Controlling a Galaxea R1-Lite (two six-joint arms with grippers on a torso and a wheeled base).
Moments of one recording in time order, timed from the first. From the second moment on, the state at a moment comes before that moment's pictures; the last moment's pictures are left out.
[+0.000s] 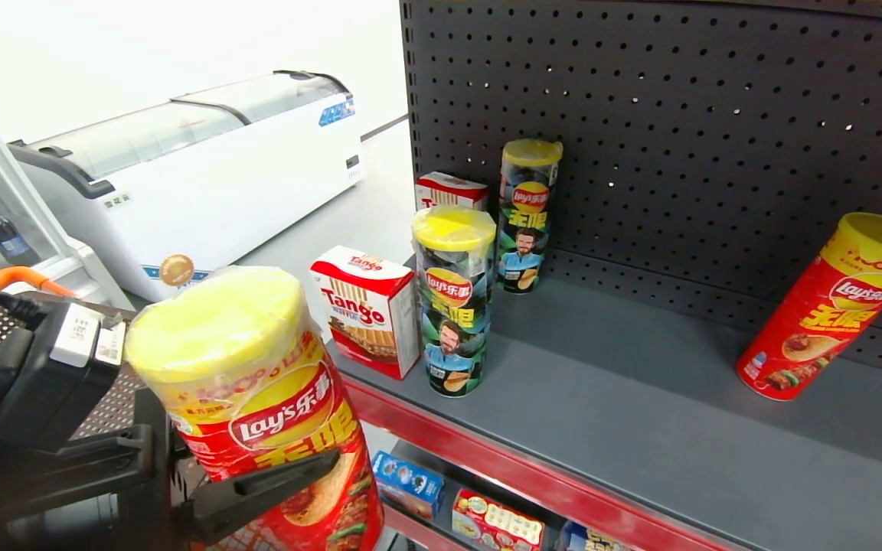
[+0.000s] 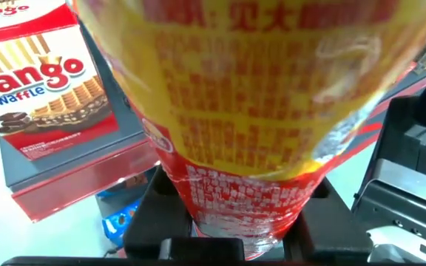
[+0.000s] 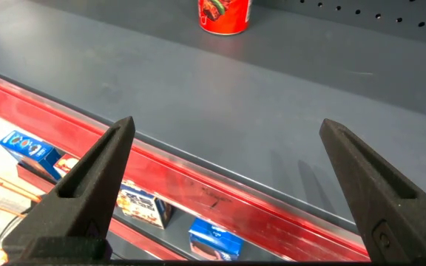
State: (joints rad) left arm -0.52 1.16 -0.43 -0.55 -0.46 0.10; right arm -0.01 0.00 0.00 0.00 0.01 -0.01
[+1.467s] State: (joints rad) left arm -0.52 1.15 -0.43 -0.55 -0.46 0.10; right arm -0.01 0.00 0.00 0.01 0.01 -0.01
